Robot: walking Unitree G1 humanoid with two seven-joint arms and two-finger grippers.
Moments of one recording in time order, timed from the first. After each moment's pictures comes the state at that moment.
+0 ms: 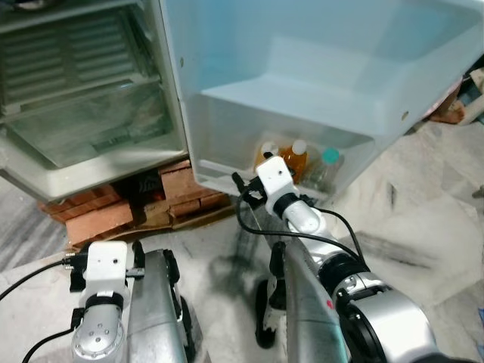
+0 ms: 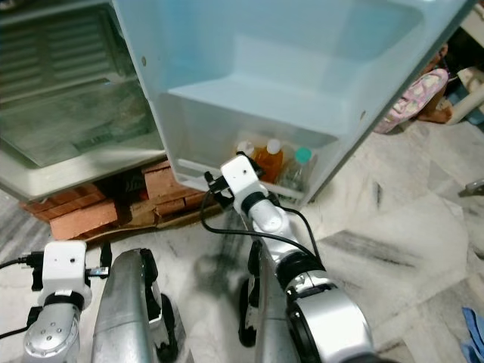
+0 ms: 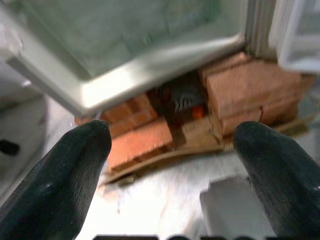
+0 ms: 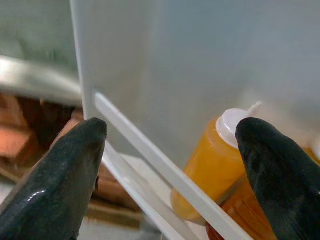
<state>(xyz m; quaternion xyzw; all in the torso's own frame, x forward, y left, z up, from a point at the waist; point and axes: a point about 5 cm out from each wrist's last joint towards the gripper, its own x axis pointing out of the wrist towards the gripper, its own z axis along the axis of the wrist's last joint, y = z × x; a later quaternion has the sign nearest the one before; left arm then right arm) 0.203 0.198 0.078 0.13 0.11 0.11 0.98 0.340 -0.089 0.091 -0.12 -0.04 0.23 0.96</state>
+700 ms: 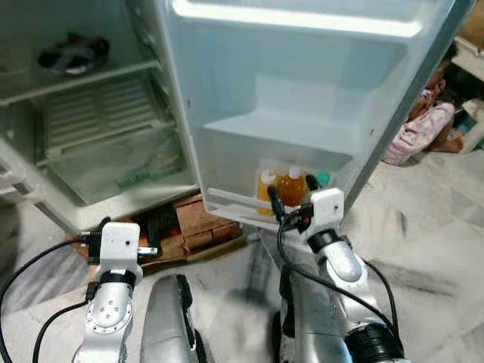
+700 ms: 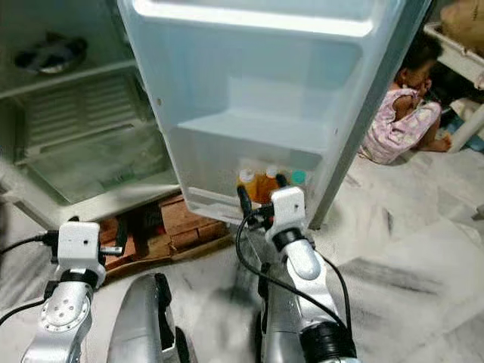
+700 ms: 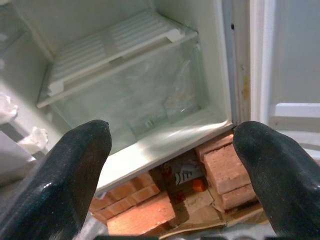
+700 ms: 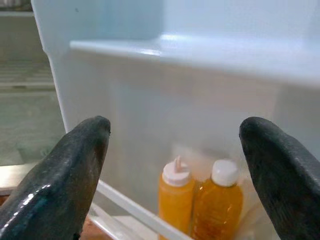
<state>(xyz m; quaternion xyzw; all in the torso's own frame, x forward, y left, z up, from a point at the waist) 0.228 0.193 0.080 0.13 0.06 0.06 0.99 0.293 -0.125 0.101 -0.02 -0.08 0.16 0.98</state>
